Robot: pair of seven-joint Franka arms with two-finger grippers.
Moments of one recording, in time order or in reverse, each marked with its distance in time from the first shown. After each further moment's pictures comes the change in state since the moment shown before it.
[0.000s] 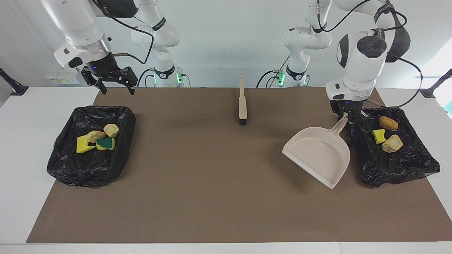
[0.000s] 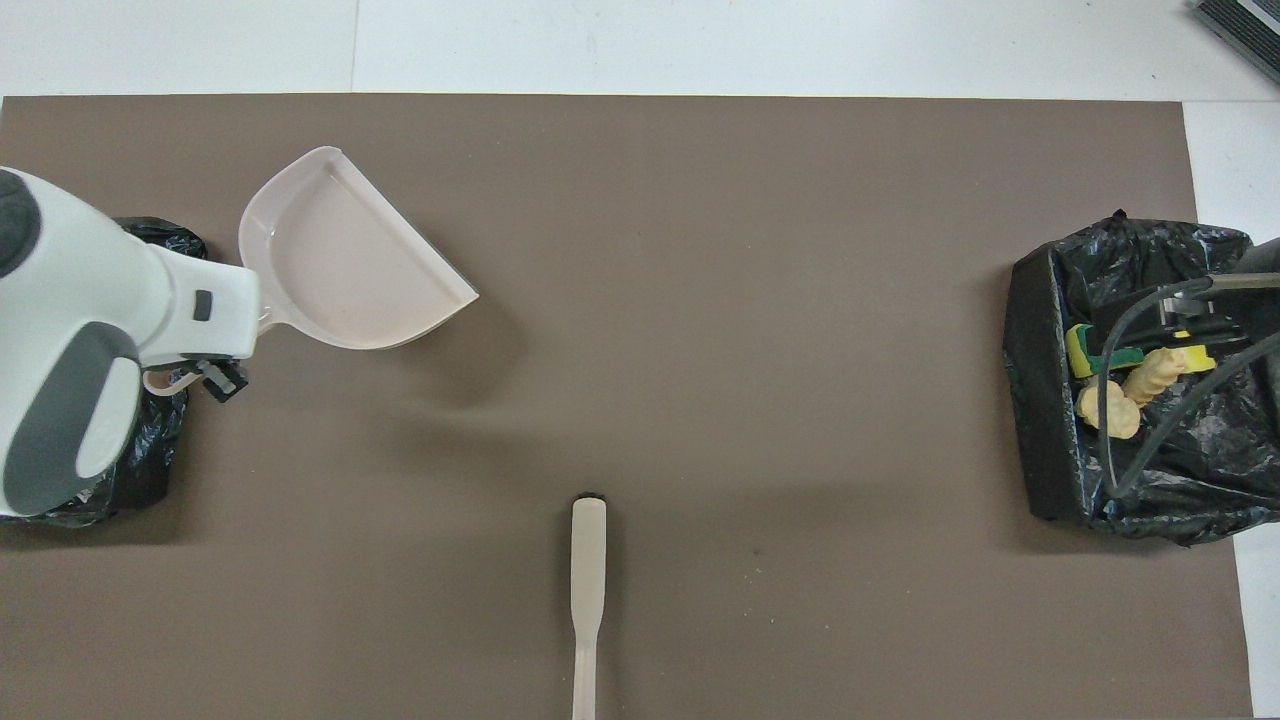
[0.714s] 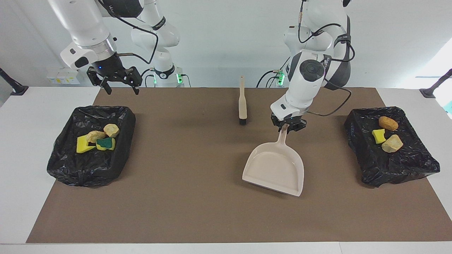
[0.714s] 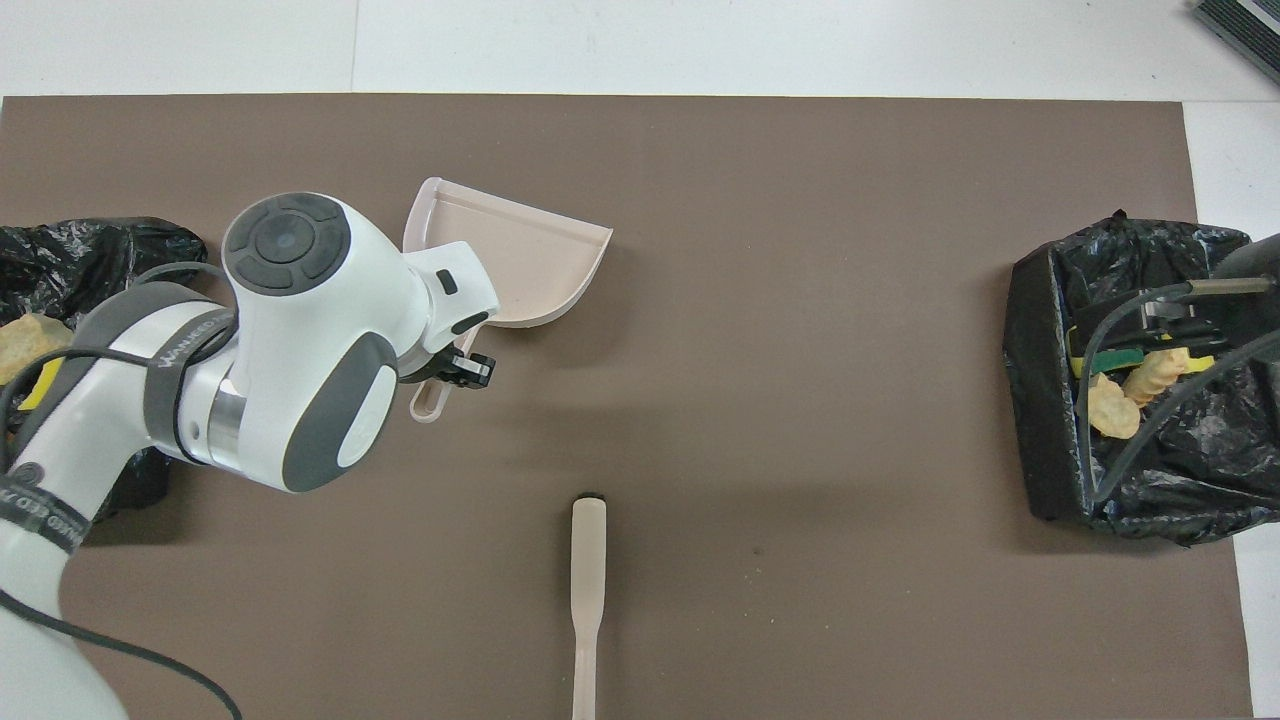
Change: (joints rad) left arm -0.233 0.171 0.001 0.051 -0.244 0.106 -0.630; right arm 0.009 -0.011 0.001 -0.023 0.011 0.024 0.003
